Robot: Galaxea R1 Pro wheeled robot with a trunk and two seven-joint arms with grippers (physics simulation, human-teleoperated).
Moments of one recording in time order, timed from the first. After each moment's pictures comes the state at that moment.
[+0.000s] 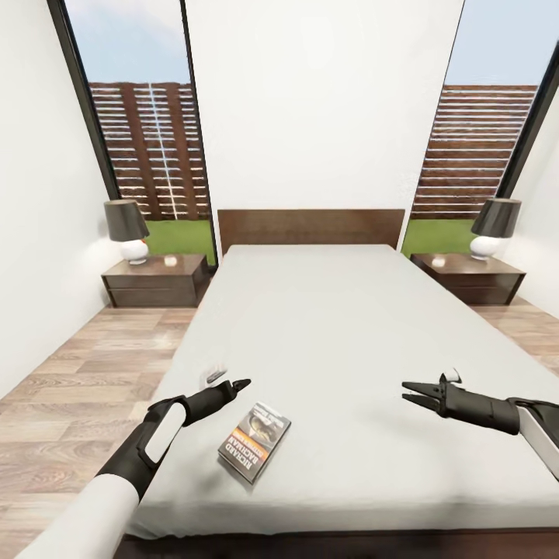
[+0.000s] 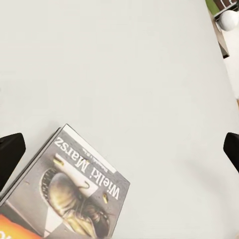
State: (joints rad) left arm -0.66 0.03 -0.12 -0.77 0.70 0.51 -0.25; right arm -0.58 -0.55 0.06 -0.89 -0.65 0.88 1.23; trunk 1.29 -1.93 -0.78
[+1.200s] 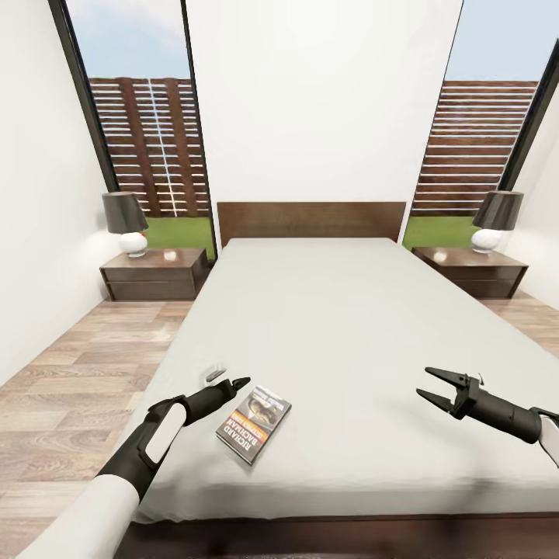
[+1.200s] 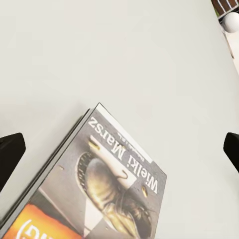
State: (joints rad) left arm -0.65 0.02 -0.12 -0.77 0.70 0.48 -0.25; right arm -0.58 -0.55 -0.05 -0.76 -0.81 1.01 1.23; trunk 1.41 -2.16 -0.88
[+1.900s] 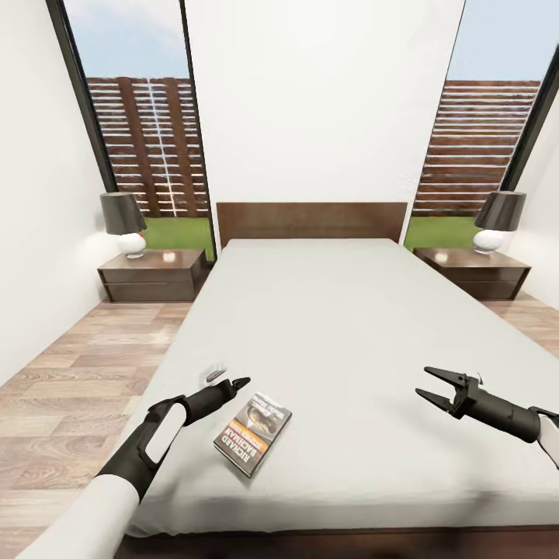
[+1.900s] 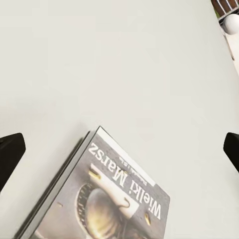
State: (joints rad) left arm -0.65 0.02 -0.12 -0.77 0.70 0.48 -0.25; right arm -0.58 -0.55 -0.05 -0.76 -0.81 1.01 1.23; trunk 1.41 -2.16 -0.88
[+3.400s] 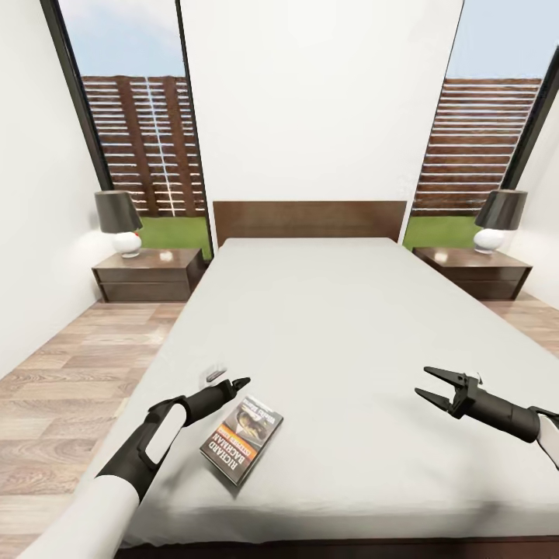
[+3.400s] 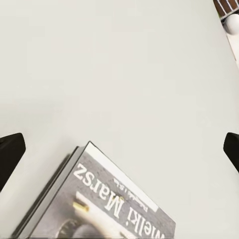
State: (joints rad) left arm -0.65 0.02 -0.12 -0.77 0.70 0.48 -0.25; right arm -0.58 -0.55 -0.05 -0.76 -0.81 1.01 1.23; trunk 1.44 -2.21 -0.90
